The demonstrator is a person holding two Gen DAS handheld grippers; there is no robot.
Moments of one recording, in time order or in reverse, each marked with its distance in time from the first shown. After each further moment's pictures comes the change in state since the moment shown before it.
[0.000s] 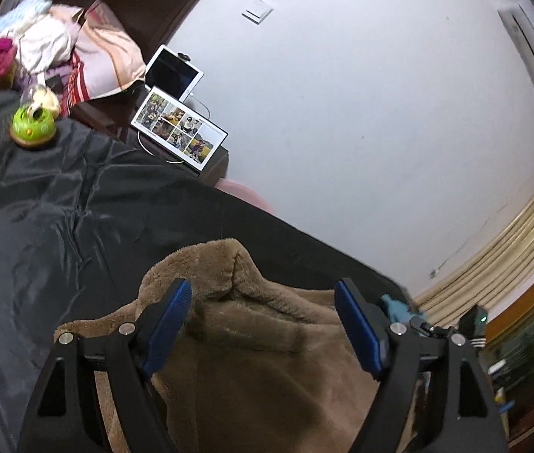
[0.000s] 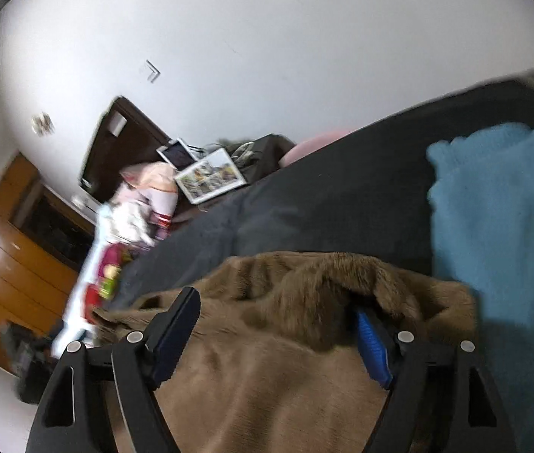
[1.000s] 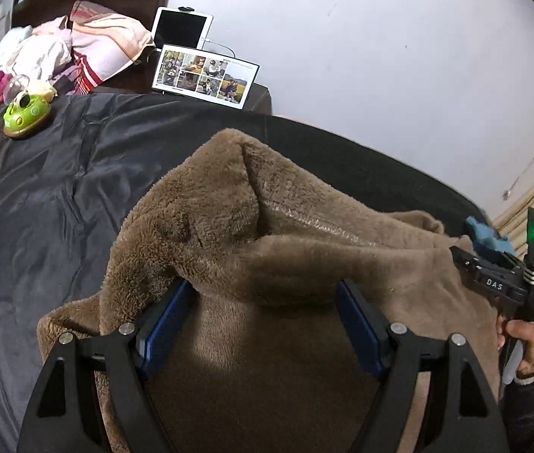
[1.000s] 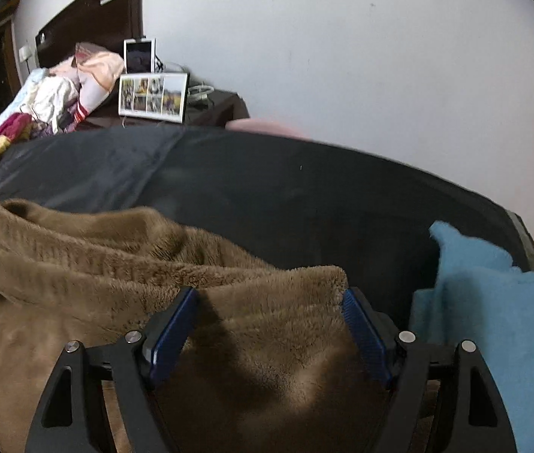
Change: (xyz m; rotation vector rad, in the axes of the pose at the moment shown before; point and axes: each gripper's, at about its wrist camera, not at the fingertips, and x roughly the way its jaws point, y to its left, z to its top) left arm 0.074 -0.002 -0.032 0.192 0.232 0.299; right arm 0.092 0.038 -0.003 -0.476 0.099 -0.458
